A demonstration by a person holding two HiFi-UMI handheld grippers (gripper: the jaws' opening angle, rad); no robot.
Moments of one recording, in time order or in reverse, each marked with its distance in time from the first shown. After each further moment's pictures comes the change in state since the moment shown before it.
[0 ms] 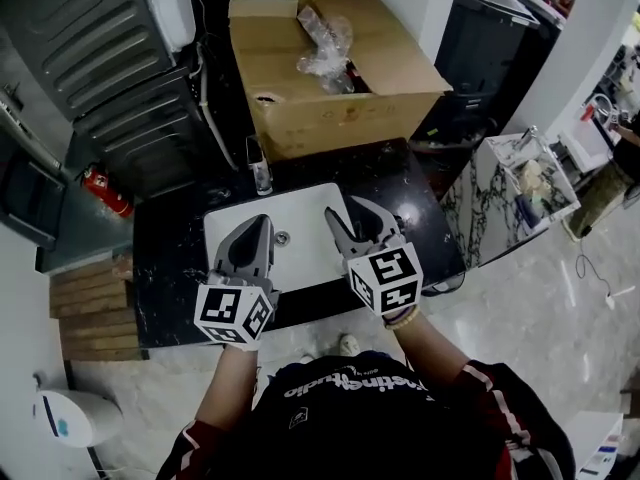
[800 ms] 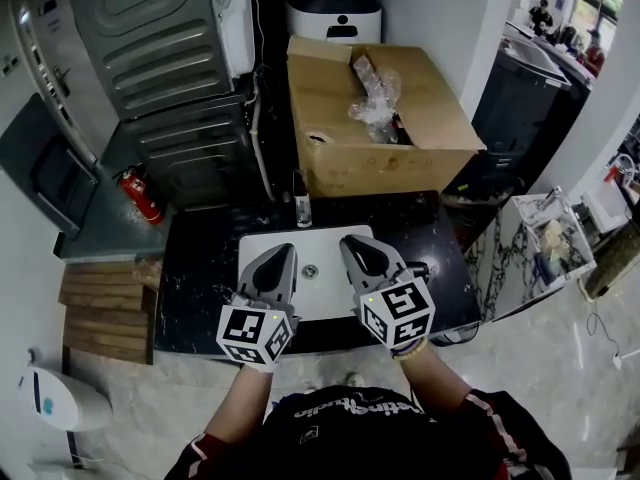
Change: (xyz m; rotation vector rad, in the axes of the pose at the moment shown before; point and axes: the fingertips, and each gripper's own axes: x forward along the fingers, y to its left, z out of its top) left arm -0.033 0.022 0.024 0.013 -0.039 0.082; right arm 0.012 0.066 0.041 -0.015 -0.074 0.175
